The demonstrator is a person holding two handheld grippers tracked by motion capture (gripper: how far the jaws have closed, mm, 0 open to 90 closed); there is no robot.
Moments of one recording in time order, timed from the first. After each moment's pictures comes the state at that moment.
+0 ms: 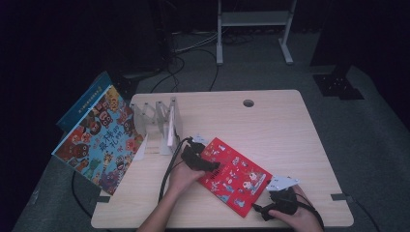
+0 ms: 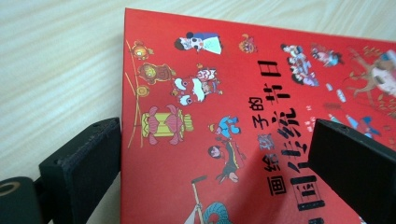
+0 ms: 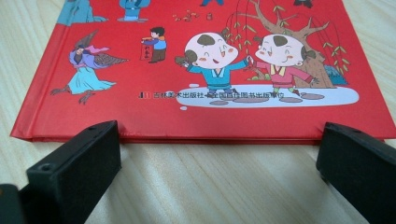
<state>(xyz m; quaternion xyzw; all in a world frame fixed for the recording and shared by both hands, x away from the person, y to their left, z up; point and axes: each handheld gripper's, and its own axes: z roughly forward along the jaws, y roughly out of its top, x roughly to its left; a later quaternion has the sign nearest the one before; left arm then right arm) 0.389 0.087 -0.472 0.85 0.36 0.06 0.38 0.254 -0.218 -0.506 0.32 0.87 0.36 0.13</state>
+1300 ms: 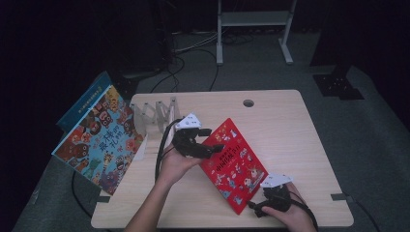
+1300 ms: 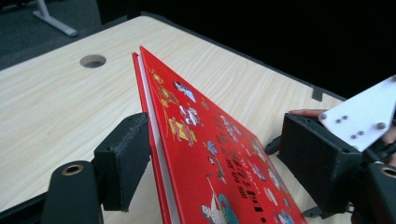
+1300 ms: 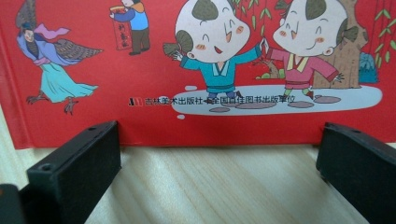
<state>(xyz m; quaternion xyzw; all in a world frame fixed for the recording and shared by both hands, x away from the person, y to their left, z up) 0.352 0.092 -0.347 0.82 0.25 0.08 0.50 0.260 -0.201 -0.505 0.35 0.86 0.36 0.14</state>
